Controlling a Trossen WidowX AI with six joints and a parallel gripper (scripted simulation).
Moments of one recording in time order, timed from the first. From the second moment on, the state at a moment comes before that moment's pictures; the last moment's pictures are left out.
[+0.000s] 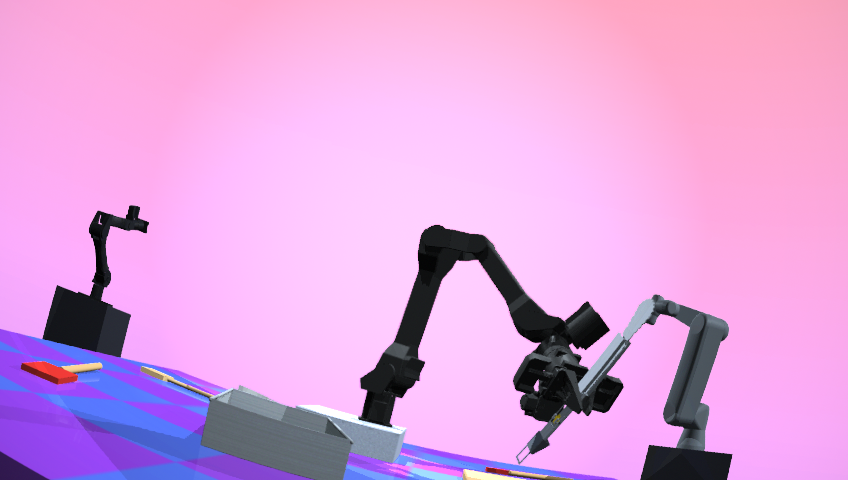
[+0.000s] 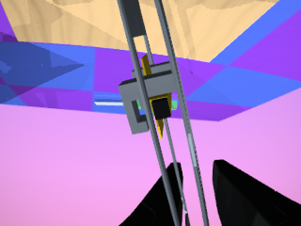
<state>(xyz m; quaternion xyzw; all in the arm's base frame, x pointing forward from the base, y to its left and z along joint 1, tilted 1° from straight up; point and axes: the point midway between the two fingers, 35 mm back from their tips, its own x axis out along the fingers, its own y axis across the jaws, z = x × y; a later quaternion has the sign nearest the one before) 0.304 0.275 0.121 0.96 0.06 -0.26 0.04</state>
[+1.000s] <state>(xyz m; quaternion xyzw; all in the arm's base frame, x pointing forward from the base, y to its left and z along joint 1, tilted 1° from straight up) 0.280 0.255 0.138 0.99 0.04 -0.16 0.00</state>
